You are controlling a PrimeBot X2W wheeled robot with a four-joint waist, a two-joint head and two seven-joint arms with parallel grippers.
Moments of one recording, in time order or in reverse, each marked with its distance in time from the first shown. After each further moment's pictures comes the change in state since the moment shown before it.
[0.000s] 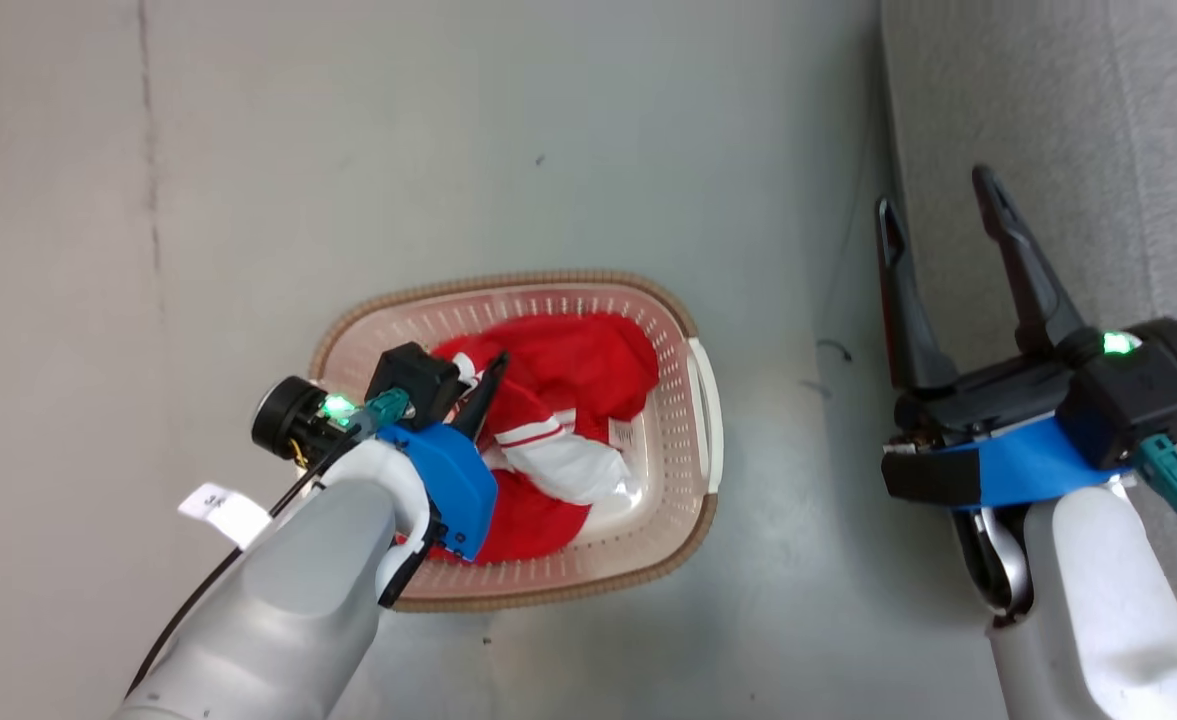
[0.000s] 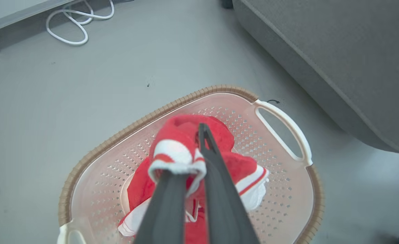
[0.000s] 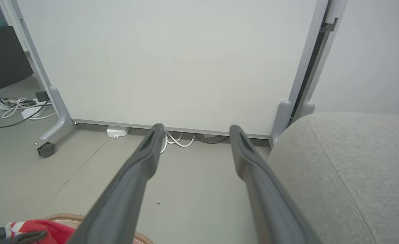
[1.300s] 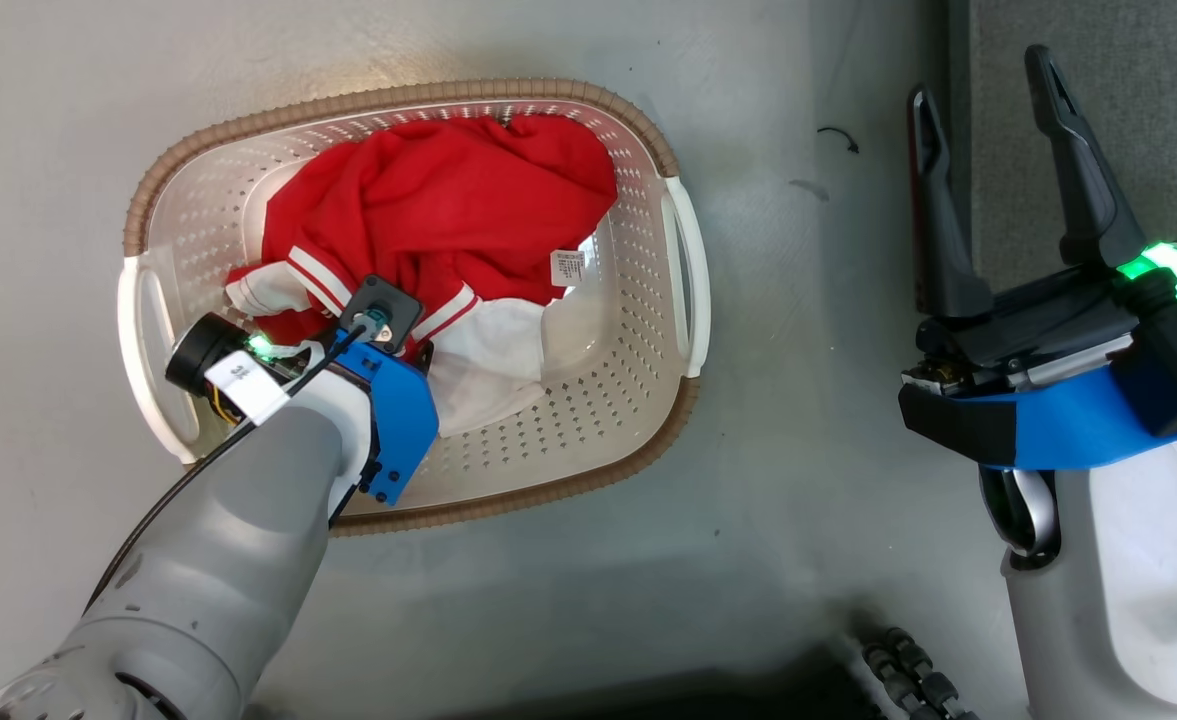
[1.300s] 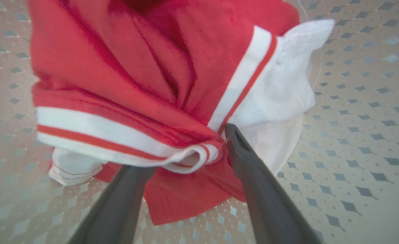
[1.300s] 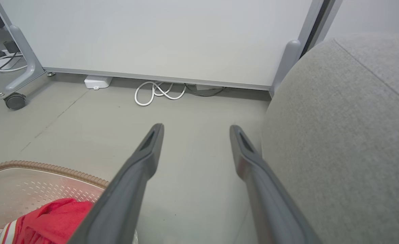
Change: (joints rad) left arm -0.170 -0.023 -0.139 0.264 0.016 0.023 0.213; right arm -0.074 0.000 0.000 -0.110 -0.024 0.000 0.000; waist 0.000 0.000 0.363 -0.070
